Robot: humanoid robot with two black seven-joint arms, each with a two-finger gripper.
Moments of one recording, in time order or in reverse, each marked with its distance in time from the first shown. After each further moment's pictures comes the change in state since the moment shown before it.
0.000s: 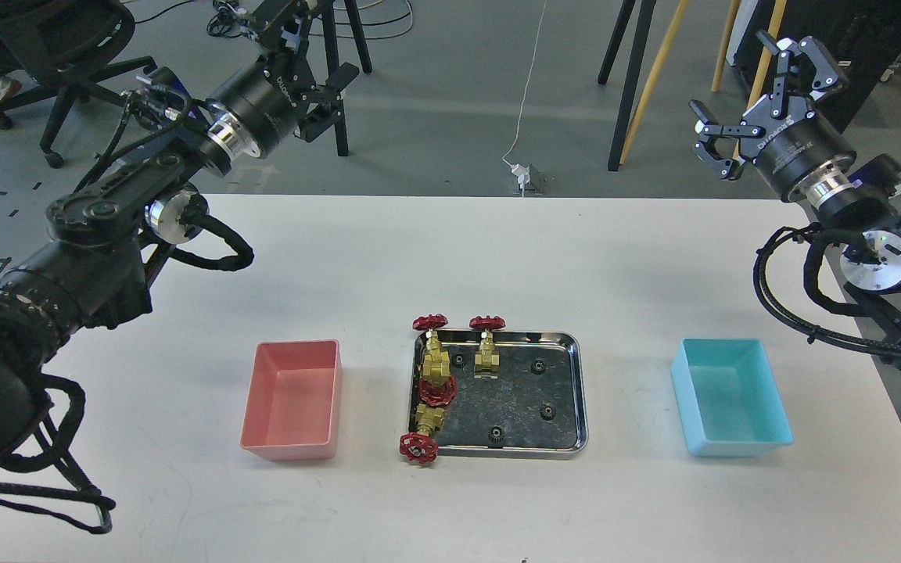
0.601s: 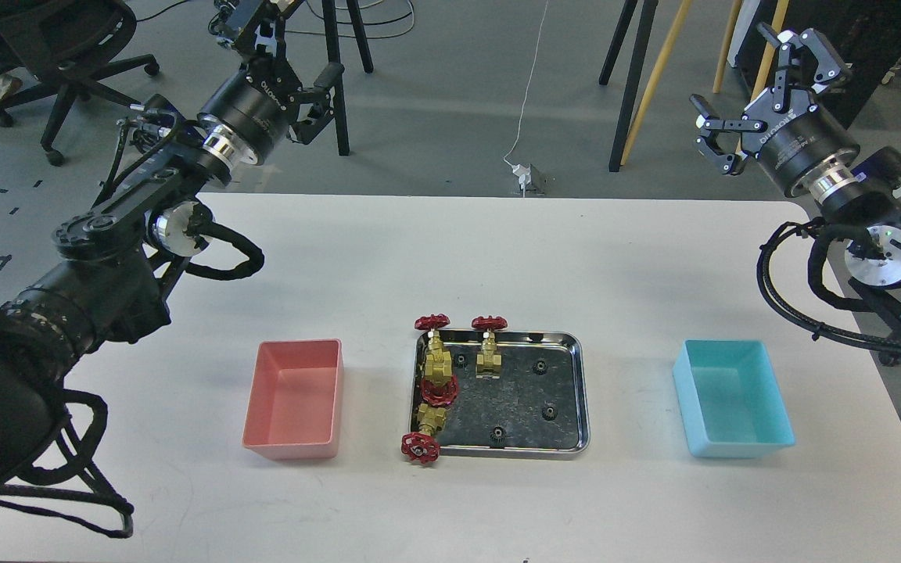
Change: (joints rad) left arm 0.039 -0.024 -0.117 -0.074 -0.075 0.000 0.000; right arm 0.005 -0.004 0.009 -0.004 0.005 0.000 0.001
